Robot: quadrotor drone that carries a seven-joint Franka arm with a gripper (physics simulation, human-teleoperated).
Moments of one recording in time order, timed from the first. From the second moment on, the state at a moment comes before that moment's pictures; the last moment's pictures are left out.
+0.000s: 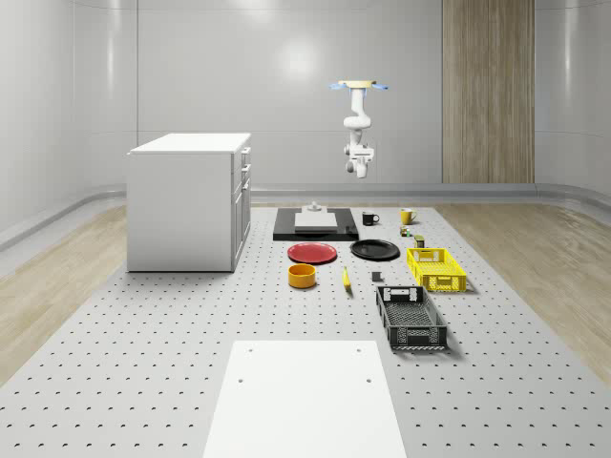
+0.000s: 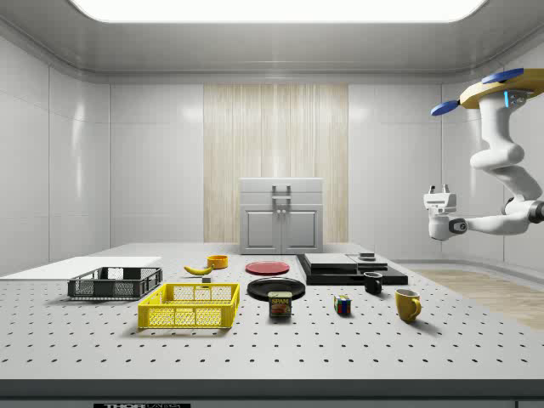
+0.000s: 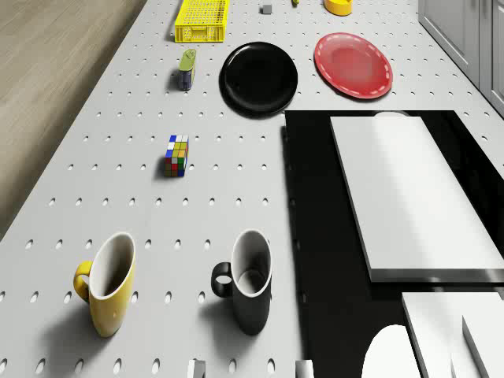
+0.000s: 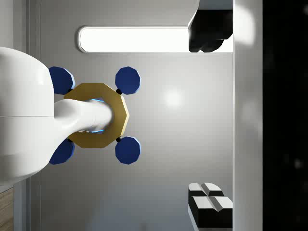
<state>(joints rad) 0.00 -0.79 0.00 -2.34 0.00 1.55 0.79</state>
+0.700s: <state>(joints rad) -0.01 -0.72 0.00 -2.08 0.00 1.38 0.78</state>
